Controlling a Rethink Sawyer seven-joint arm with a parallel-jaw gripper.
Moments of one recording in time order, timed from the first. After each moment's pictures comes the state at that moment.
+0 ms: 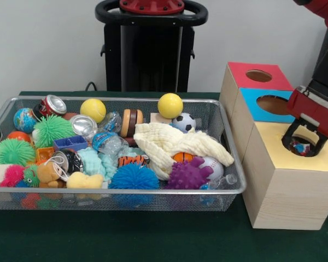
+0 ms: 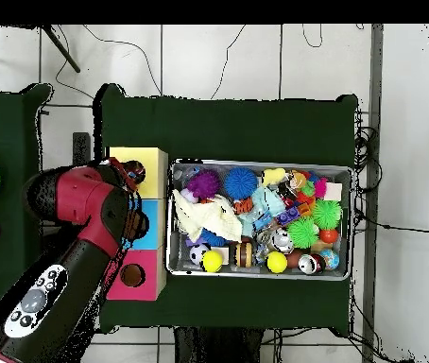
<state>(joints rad) 0.61 0.01 -0.92 1.20 0.84 0.65 2.44</state>
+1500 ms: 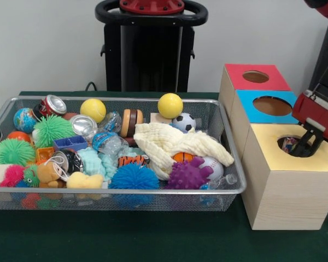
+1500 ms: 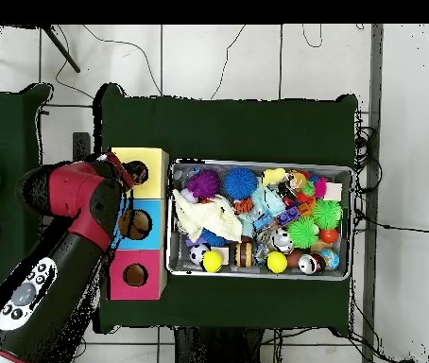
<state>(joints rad) 0.61 0.06 -0.97 1.13 0.83 0.68 2.52</state>
